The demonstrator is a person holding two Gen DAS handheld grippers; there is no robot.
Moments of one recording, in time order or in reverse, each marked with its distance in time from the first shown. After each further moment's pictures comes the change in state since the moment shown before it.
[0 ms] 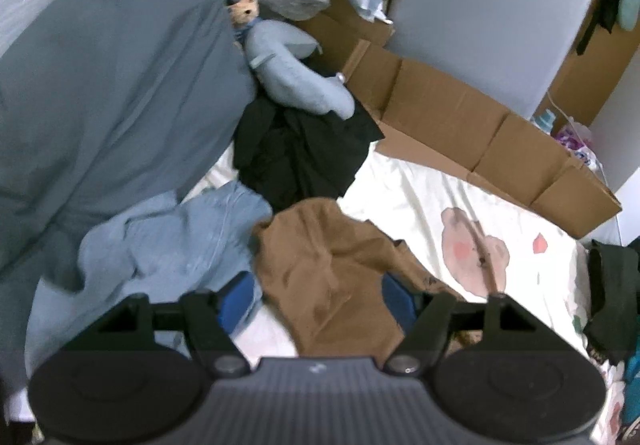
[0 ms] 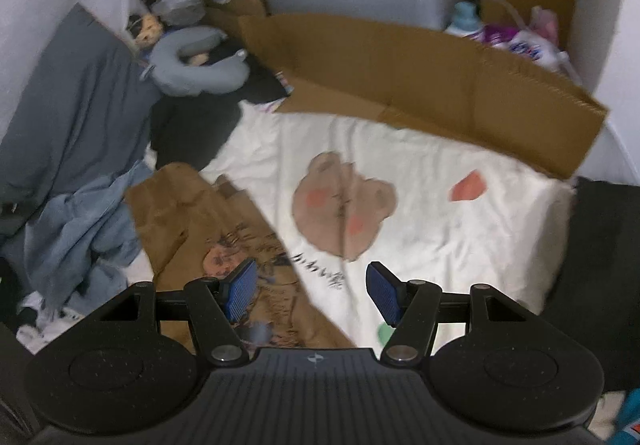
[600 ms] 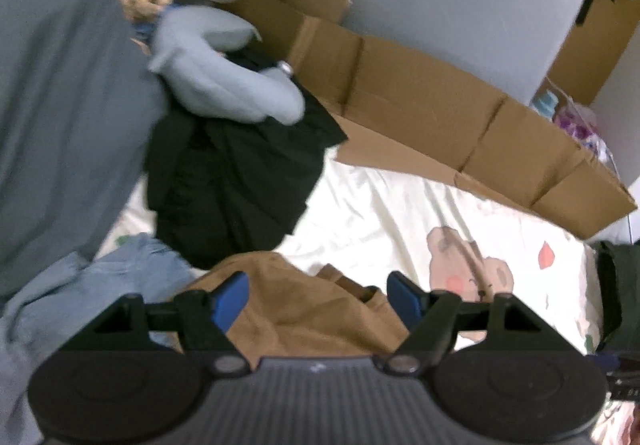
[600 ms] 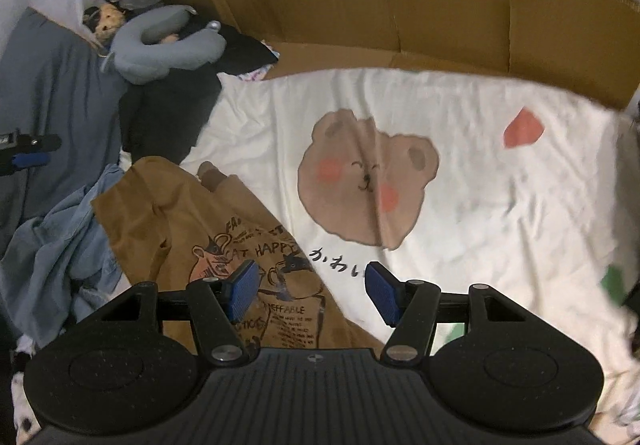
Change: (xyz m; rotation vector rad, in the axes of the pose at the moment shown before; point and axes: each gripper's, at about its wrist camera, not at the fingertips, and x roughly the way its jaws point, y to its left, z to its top) left arm 0.152 -0.062 0.057 0.101 0.043 -0.086; right arm 0.154 0.008 -0.026 0.171 0.022 0.036
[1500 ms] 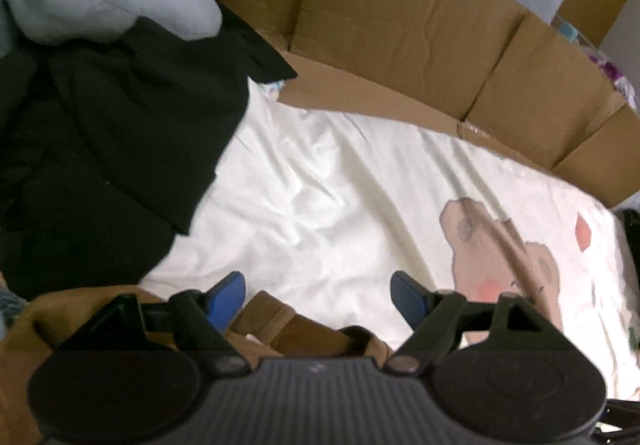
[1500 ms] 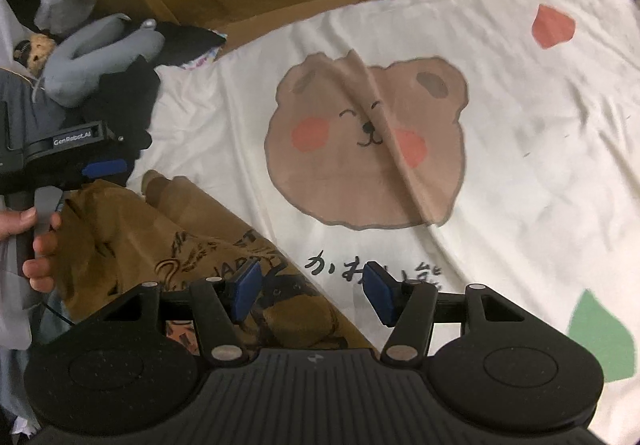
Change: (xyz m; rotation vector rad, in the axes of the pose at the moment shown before) left arm 0.208 -0.032 -0.013 0.068 0.057 -0.115; right arm 0.144 -0.012 -0.027 0.218 -0.028 -0.008
